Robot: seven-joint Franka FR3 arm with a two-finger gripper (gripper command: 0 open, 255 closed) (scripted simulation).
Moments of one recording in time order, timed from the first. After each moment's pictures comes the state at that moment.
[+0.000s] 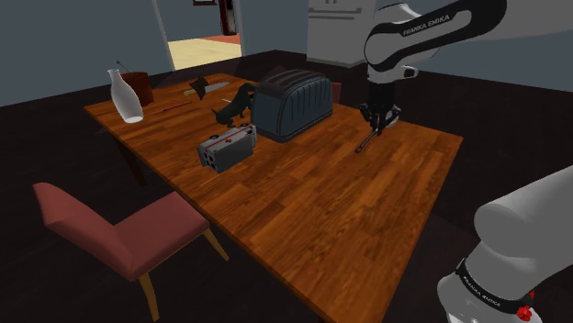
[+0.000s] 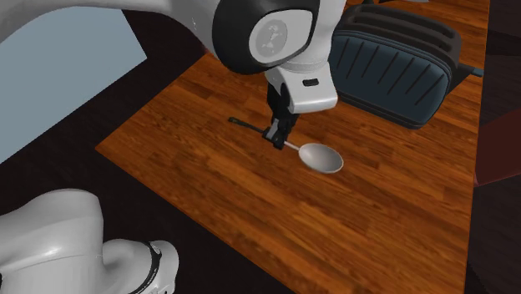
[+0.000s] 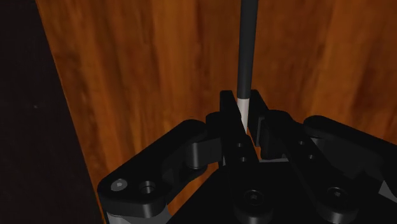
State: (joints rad) arm -0.47 -0.31 0.26 -2.26 0.01 1.87 1.14
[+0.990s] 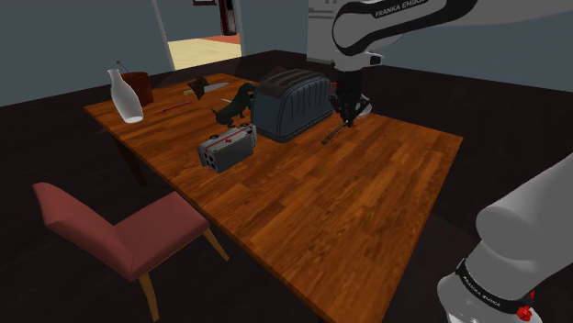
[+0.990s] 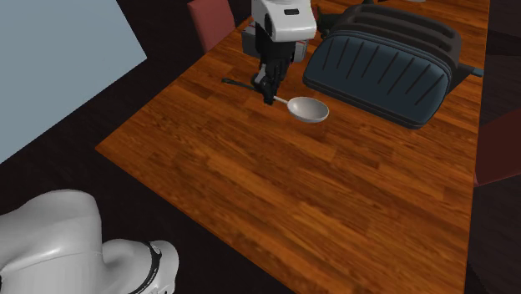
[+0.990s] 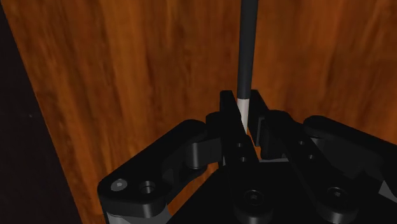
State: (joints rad) arm -0.40 -0.17 0.39 -2.02 0.01 1.76 1.33
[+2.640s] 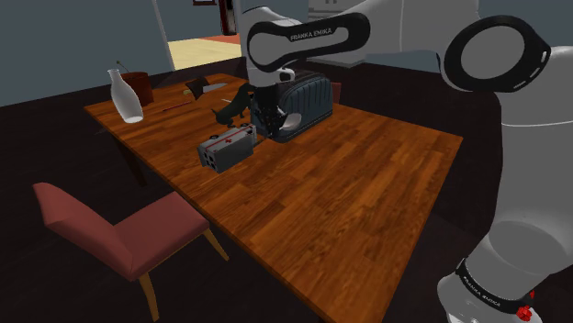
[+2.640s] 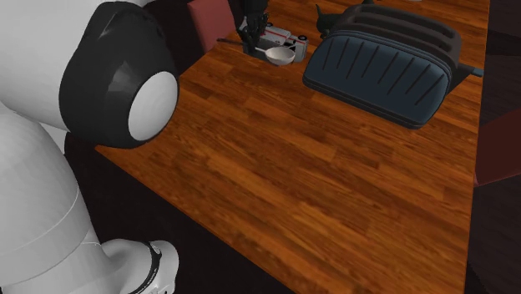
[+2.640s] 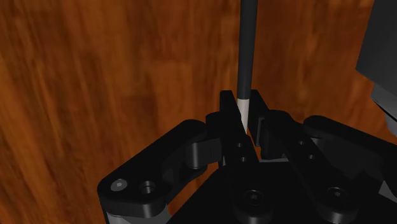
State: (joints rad) arm -0.11 0.47 0.54 -1.36 -0.24 1.65 1.79
